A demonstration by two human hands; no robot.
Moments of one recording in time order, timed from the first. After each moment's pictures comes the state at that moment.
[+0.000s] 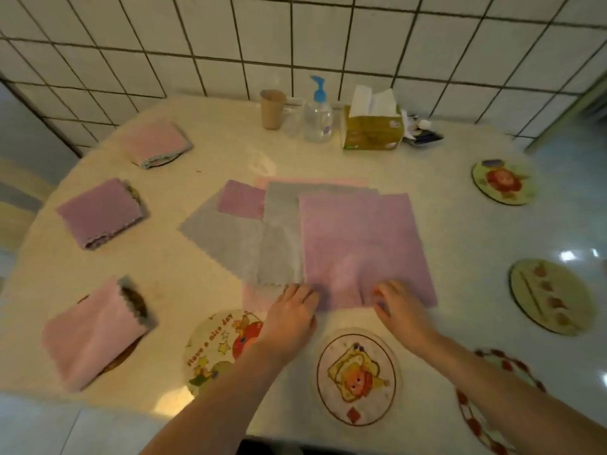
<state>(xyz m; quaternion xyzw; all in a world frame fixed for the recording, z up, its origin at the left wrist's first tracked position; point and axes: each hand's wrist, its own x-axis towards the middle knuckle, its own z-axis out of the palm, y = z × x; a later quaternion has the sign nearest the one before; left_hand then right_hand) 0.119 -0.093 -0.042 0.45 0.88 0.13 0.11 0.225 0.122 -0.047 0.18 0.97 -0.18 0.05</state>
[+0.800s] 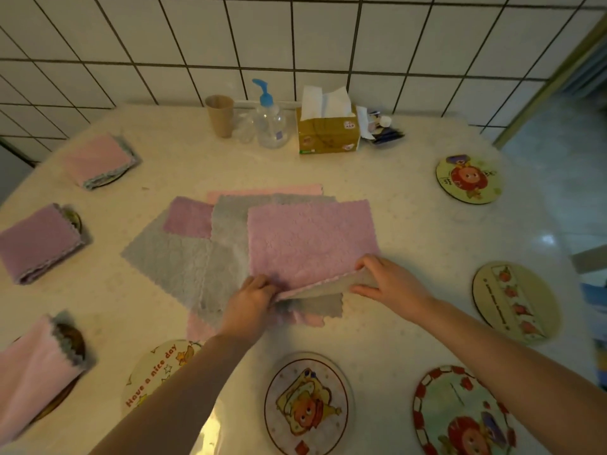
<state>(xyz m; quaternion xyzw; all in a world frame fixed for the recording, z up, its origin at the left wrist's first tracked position) 0.082 -0.027 -0.040 0.38 0.90 0.18 0.14 0.200 0.237 -0.014 0.08 0.96 -0.26 0.07</state>
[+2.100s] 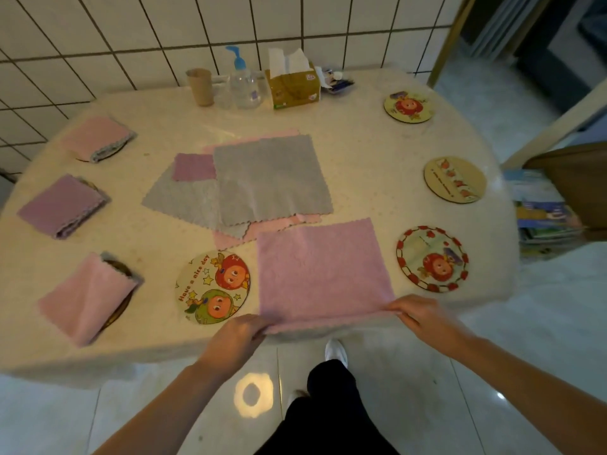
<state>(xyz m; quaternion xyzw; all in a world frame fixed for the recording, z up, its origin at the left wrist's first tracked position) 0.234 -0.235 -0.037 0.51 0.81 0.20 0.22 0.481 0.063 -0.045 0.16 0.94 -0.30 0.01</state>
